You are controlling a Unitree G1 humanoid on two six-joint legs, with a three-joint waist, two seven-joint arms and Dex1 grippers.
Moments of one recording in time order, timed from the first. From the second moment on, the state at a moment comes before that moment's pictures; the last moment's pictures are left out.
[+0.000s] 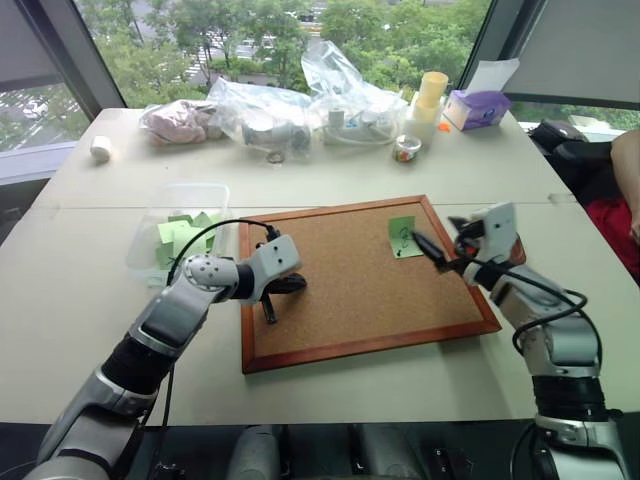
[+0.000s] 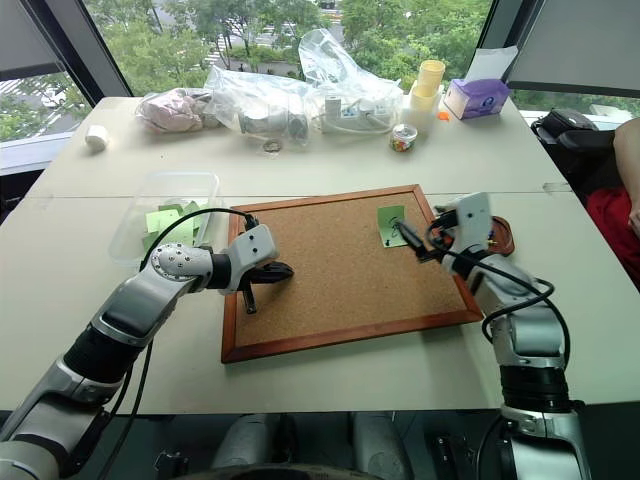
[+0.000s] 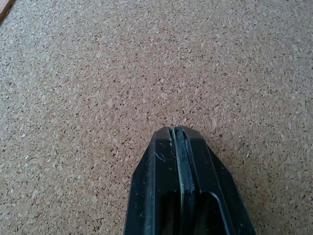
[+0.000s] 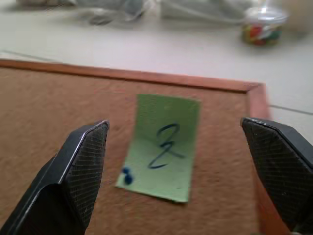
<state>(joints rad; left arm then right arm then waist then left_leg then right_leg) -0.49 0.58 -0.36 -0.16 -0.09 0.64 -0.89 -0.26 -0.47 -0.09 -0.11 0.37 0.50 0.49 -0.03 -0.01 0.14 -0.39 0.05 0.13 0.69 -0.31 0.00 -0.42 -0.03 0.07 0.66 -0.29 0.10</state>
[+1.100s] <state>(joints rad) -0.48 0.58 -0.36 -0.17 -0.08 0.65 -0.89 -0.32 -0.45 0.00 0.01 0.25 0.51 0.54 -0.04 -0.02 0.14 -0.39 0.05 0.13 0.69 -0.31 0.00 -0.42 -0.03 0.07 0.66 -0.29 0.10</state>
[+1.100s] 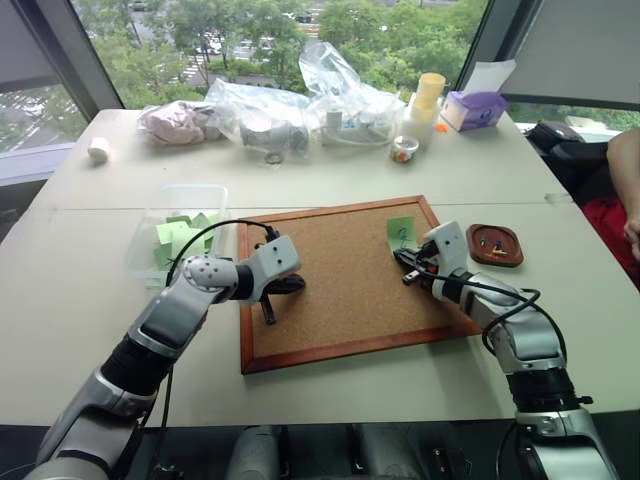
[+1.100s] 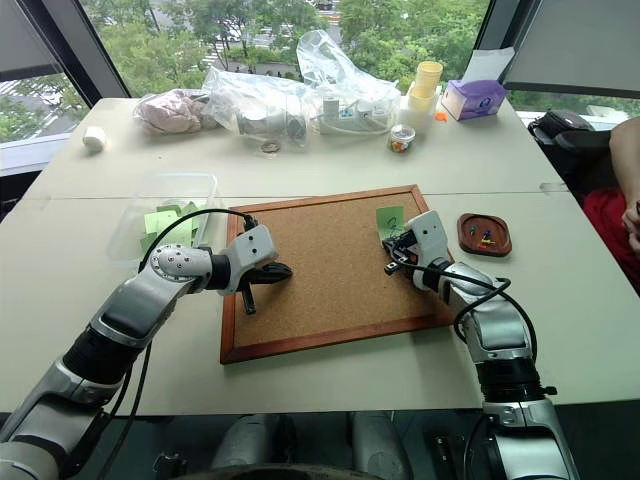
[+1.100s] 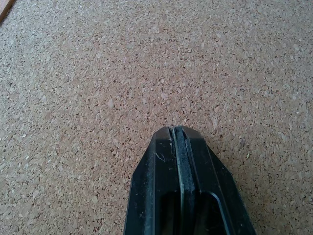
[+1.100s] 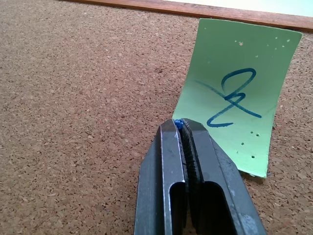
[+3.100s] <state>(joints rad) -1.15 -0.04 0.18 0.99 -0.52 0.65 -0.81 -0.33 -0.56 0.00 -0.38 0.22 0.45 0.57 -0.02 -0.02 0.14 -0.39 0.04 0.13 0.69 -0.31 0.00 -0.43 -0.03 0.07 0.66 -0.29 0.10</state>
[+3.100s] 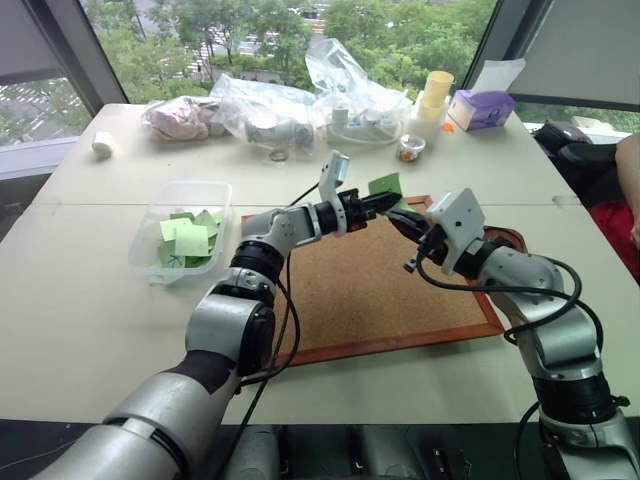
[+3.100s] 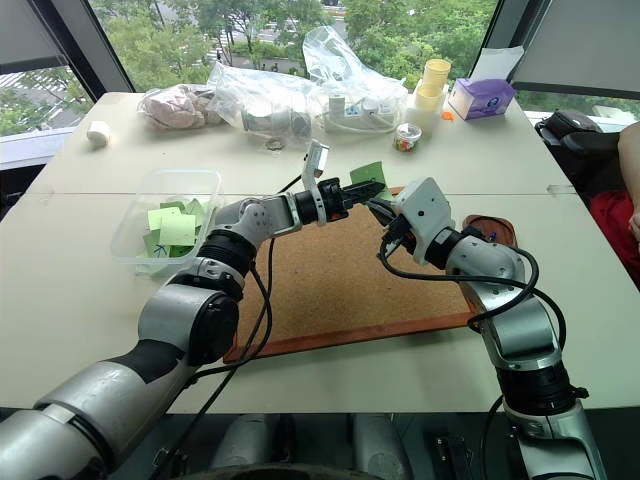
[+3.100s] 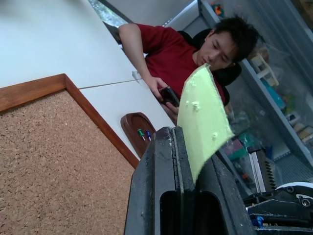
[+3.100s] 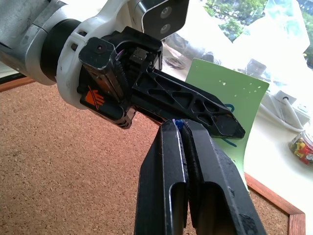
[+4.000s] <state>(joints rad) -0.98 0.19 -0.31 0.55 -0.08 0.33 -1.08 -0.32 -0.50 -0.33 -0.28 0.35 0.79 0.25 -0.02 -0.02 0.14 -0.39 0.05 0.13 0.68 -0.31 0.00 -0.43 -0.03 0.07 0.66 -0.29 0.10</state>
